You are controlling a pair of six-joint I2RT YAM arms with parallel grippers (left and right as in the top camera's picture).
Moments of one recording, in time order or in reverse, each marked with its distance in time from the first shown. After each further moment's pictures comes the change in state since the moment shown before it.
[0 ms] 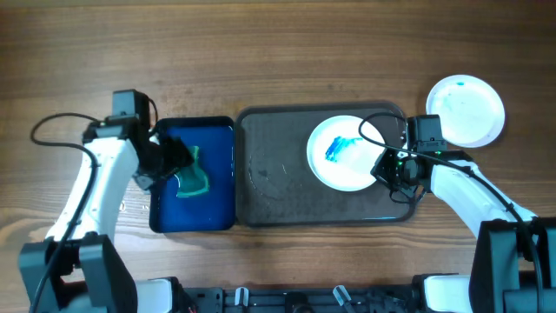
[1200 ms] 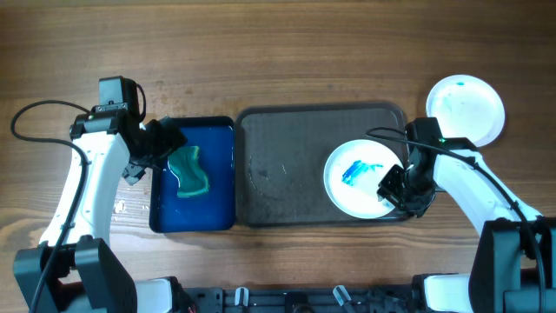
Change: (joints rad) left arm 0.030 0.000 0.082 0.027 -0.073 -0.019; right arm -0.003 0.011 0.101 -0.454 0.062 0.102
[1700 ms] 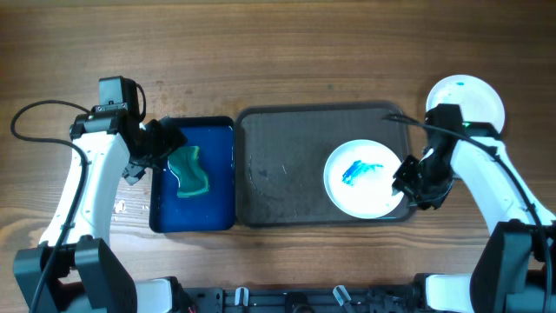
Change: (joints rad) left arm 0.000 0.000 0.000 0.003 0.000 0.000; right arm -0.079 0.000 0.124 -0.173 0.003 -0.129
